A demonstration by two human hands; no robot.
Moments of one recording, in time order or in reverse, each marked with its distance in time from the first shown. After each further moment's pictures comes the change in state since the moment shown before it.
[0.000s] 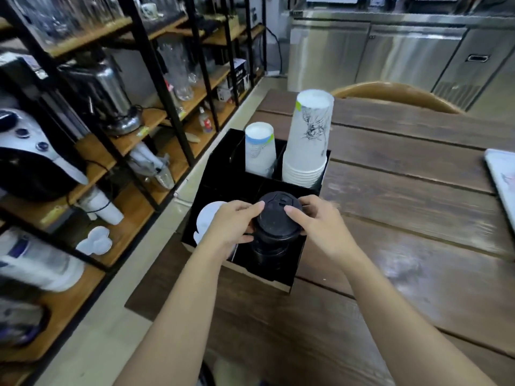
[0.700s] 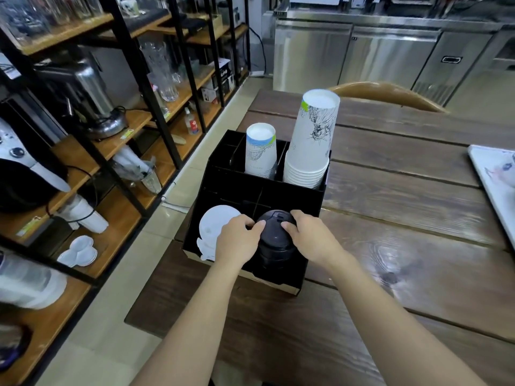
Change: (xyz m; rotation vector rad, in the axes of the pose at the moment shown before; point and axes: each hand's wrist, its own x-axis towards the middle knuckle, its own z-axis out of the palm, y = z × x) left_hand 0.024 -0.038 -0.003 0.452 0.125 0.170; right_hand 0.005 -0.005 0.037 -0.584 -0.064 0.084
